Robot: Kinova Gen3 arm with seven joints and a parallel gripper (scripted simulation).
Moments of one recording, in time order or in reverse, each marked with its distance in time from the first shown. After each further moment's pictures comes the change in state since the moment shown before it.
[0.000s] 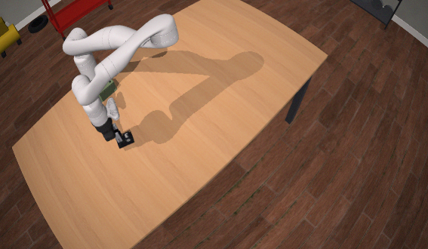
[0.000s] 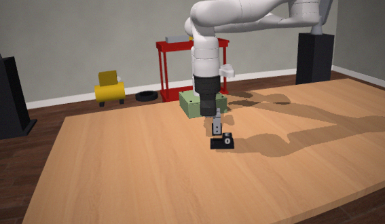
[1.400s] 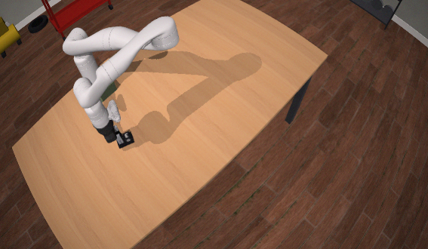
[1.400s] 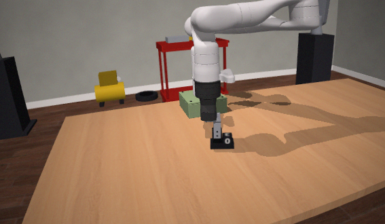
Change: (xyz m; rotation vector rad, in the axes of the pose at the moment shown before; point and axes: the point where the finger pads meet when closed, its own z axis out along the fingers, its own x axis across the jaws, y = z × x) arm 0.001 -0.001 0.015 0.002 0.002 0.000
